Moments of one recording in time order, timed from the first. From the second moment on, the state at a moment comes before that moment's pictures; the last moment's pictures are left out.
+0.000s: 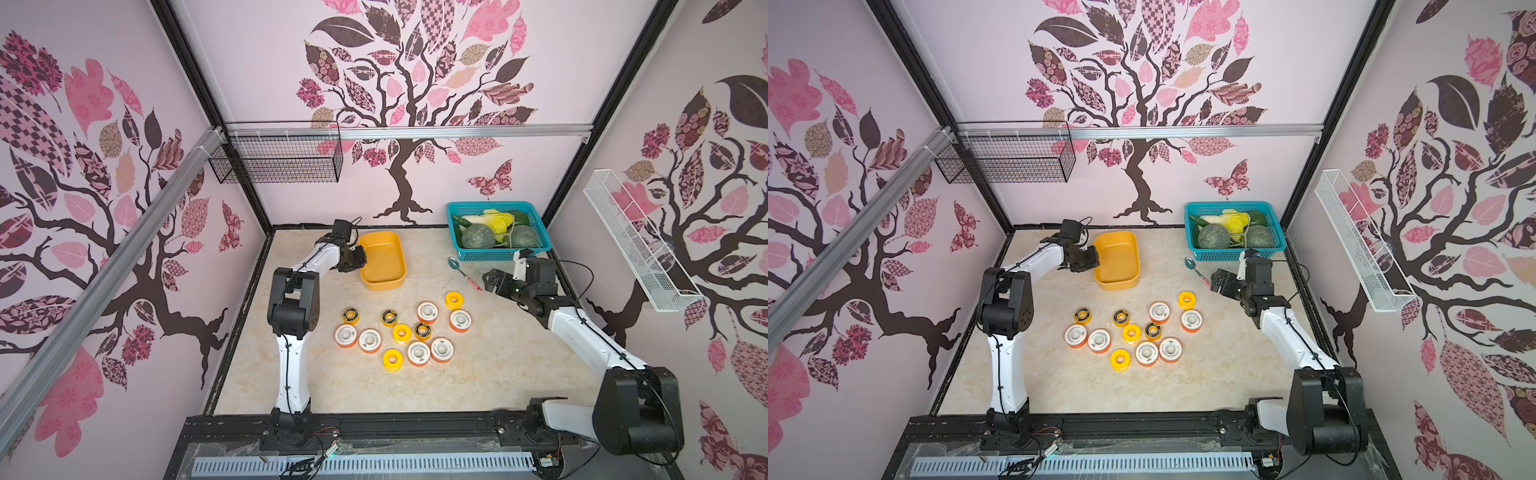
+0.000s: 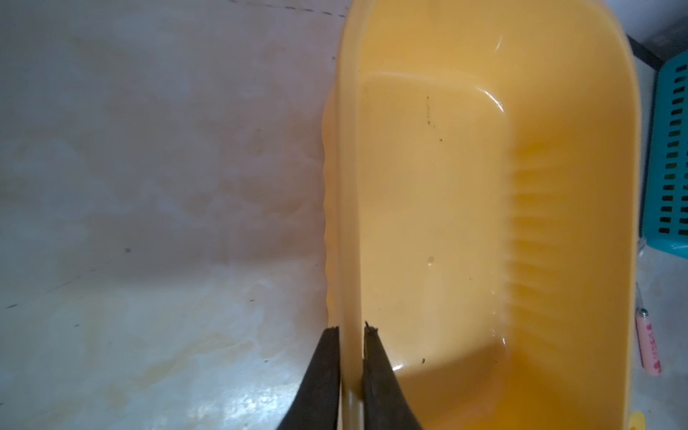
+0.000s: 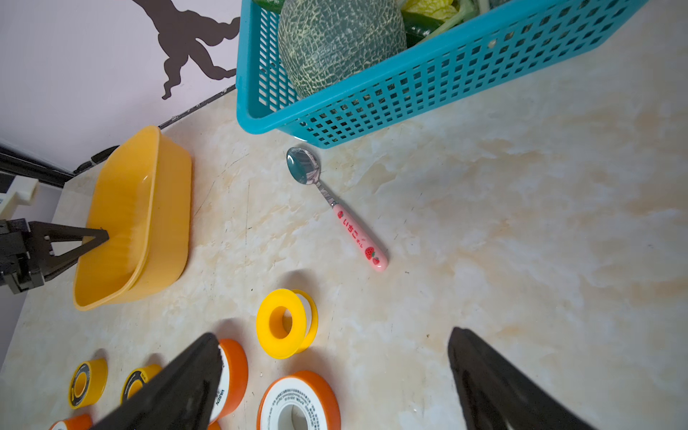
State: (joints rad) left arm -0.19 2.21 1.75 -0.58 0.24 -0.39; right arm 0.02 1.27 0.80 -0.20 -0.21 0.39
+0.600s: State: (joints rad) left arm -0.31 2.21 1.73 -0.64 0.21 -0.37; right arm 0.05 1.27 0.81 -0.24 -0.32 0.35
